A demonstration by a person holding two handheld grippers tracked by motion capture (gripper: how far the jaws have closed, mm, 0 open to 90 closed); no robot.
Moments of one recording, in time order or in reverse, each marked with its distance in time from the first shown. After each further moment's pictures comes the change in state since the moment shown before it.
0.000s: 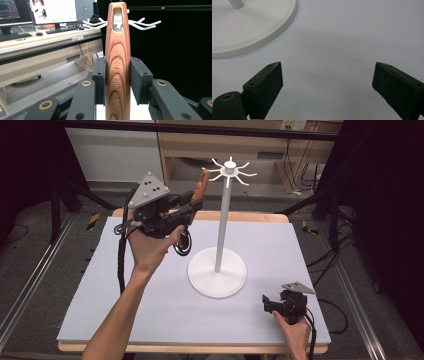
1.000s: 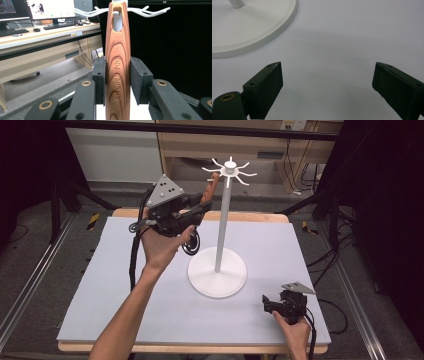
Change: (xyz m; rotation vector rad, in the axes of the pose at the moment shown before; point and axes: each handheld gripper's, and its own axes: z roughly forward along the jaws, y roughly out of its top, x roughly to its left) left arm -0.003 -0.009 0.024 0.022 -0.006 -0.001; right arm 0.000 0.000 0.000 0.002 0.000 -0.002
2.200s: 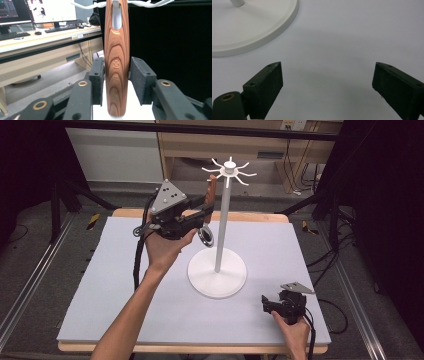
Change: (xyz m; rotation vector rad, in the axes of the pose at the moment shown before) left arm 0.000 -0.013 0.005 -0.027 0.006 0.012; right arm 0.003 0.000 0.001 0.008 -0.001 0.003
